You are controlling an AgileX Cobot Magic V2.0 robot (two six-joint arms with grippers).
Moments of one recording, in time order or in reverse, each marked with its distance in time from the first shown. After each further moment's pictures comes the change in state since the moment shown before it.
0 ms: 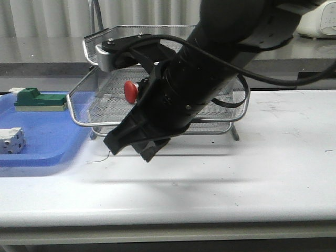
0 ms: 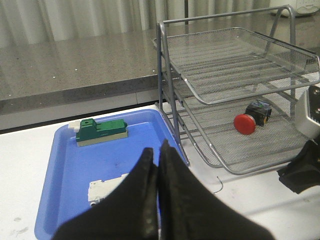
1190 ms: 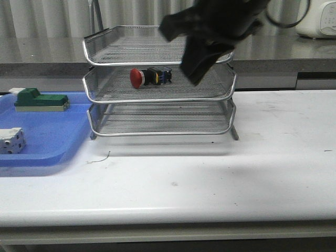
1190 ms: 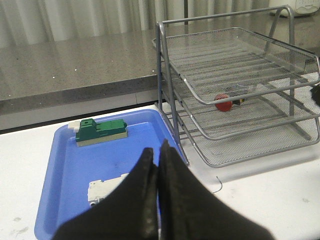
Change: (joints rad) left arm 0.000 0.000 0.000 0.000 0.000 0.000; right arm -0.292 -0.226 -0.149 0.062 0.392 0.007
